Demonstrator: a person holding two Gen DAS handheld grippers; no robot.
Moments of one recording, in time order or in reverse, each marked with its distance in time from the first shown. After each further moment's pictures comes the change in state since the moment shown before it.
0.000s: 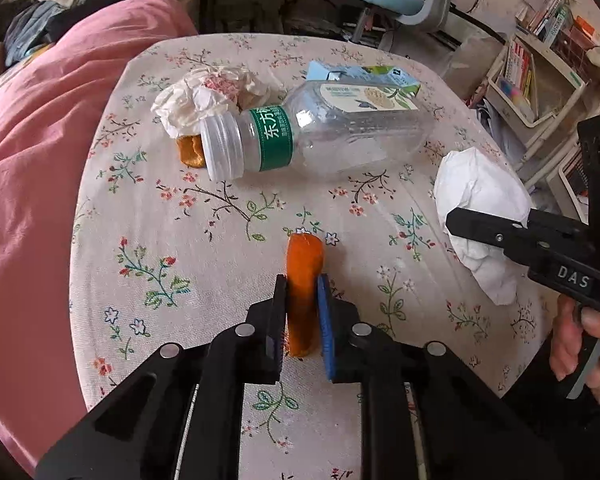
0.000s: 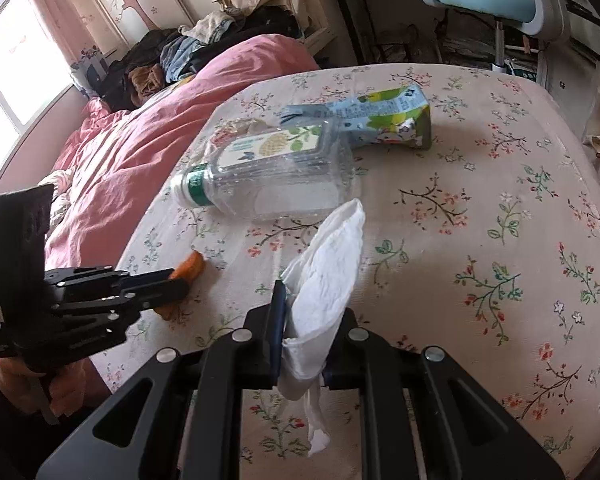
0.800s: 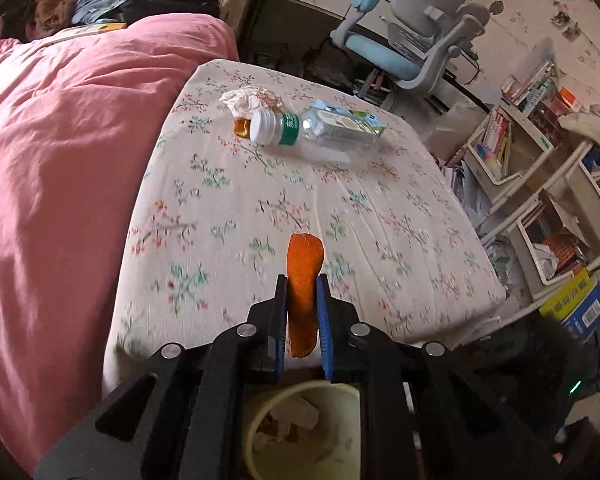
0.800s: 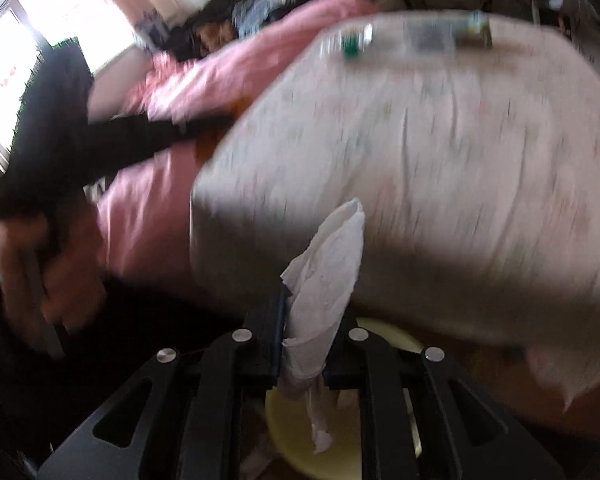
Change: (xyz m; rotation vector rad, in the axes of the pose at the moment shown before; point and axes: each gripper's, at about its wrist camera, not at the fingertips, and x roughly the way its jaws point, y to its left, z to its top) left arm -0.114 0.003 -0.109 -0.198 -0.183 -0.085; right arm -0.036 0.089 -0.161 -0.052 0.122 0.156
